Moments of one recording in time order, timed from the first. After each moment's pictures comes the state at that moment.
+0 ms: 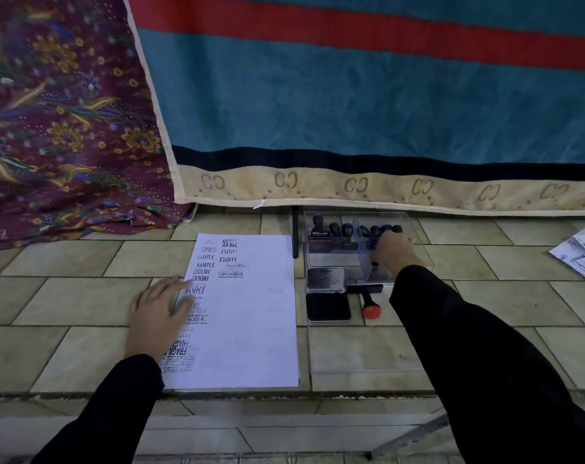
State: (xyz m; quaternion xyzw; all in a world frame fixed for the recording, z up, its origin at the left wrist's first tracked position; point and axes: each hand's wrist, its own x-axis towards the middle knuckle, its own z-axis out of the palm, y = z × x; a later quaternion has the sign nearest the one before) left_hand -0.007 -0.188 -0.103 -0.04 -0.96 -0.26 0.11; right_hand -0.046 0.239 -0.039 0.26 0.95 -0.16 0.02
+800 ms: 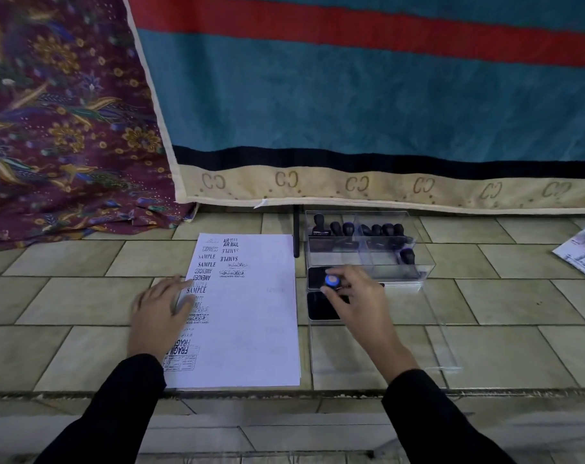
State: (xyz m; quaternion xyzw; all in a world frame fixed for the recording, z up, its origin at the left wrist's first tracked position) left_hand -0.008 -0.189 -0.105 -0.04 -0.96 -0.26 0.11; right_hand 0.067 0.144 -0.052 -0.02 0.88 -0.42 -0.22
